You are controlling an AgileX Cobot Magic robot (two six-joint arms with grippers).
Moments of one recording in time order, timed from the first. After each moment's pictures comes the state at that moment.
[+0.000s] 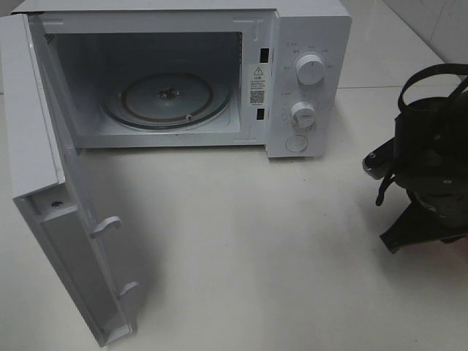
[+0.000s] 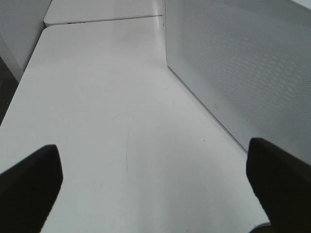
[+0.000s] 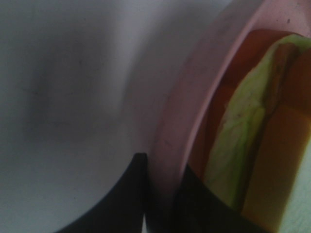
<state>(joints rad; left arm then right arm) 0.06 0.00 -0.50 -0.10 1.05 0.15 0.52 1.74 -0.71 -0.91 0.86 0.95</state>
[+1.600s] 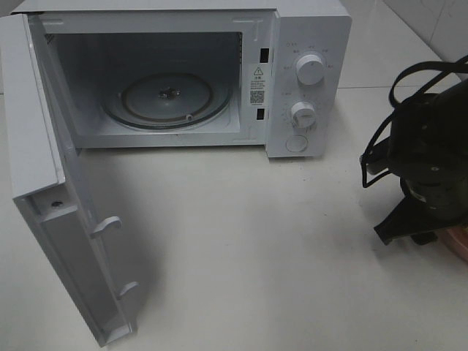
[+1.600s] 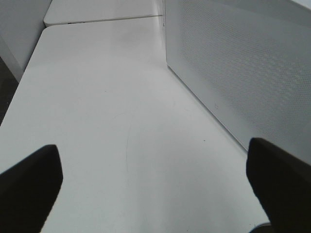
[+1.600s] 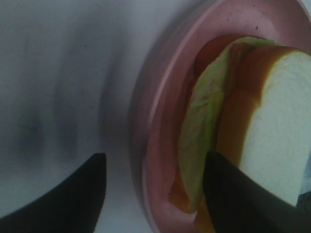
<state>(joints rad) 0.06 0.00 -0.50 -0.10 1.05 0.15 0.46 1.79 -0.77 -0.88 0.81 0.89</state>
